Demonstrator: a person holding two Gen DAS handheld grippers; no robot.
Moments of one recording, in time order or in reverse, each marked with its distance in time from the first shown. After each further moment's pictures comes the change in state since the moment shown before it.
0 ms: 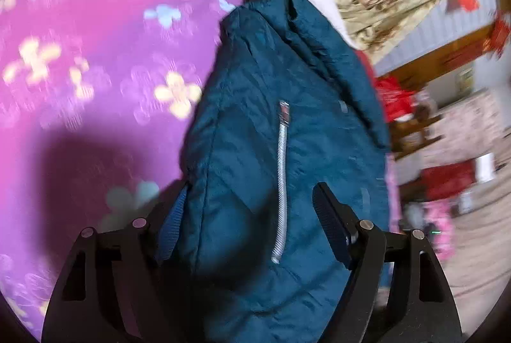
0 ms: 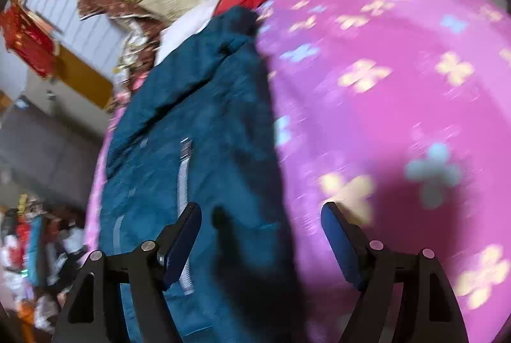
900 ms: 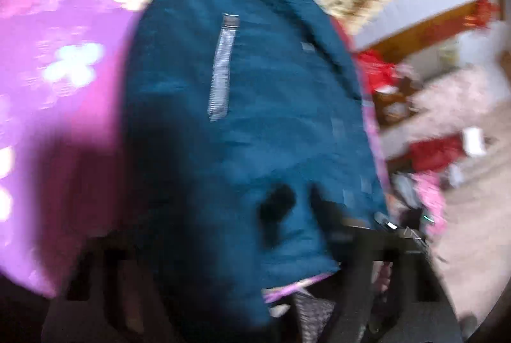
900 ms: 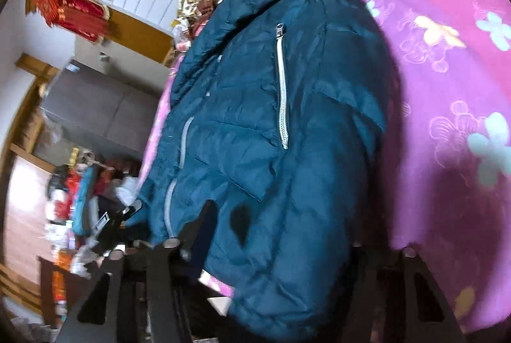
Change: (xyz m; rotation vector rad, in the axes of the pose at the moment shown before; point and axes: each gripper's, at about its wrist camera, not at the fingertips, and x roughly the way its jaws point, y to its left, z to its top) left arm -0.002 -0.041 -0.092 0.055 0.050 0.052; right arm 0.010 0.046 -0.100 -0.060 0.161 0.226
